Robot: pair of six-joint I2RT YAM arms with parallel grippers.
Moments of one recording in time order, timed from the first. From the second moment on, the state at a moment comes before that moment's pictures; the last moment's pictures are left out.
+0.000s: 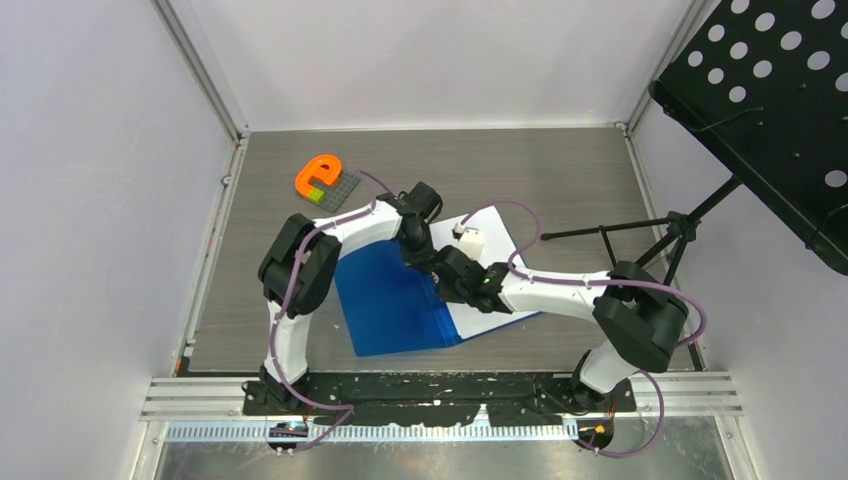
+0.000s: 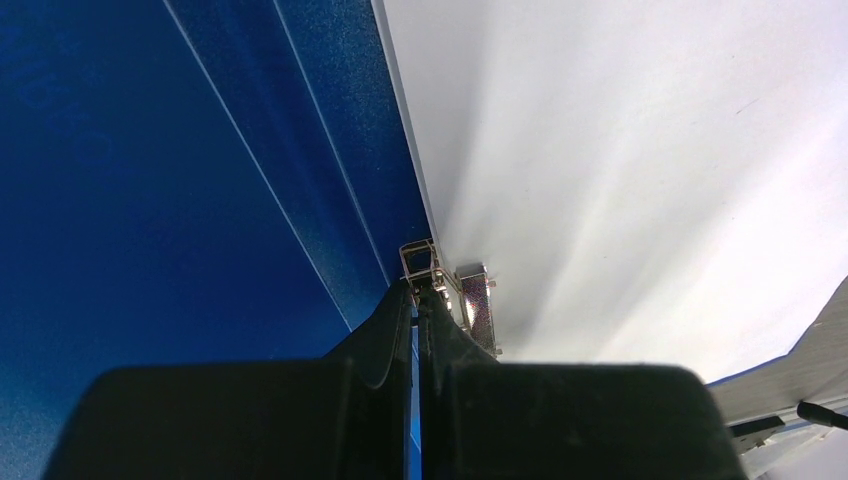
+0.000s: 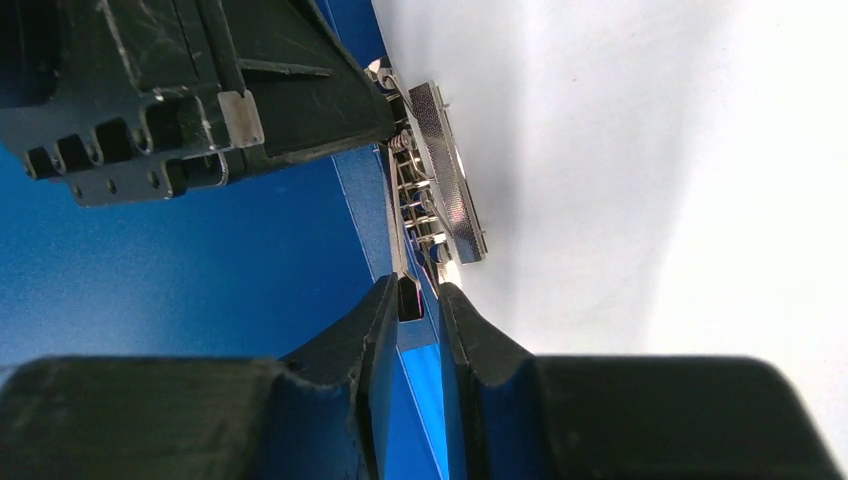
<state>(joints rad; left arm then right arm) -0.67 2.02 1.42 -0.68 0.09 -0.84 0.96 1.57 0.84 -0.20 0.36 0.96</state>
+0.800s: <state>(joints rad) -0.67 2.03 1.45 -0.71 0.08 -0.83 0.97 1.62 0.79 -0.12 0.35 1.04</state>
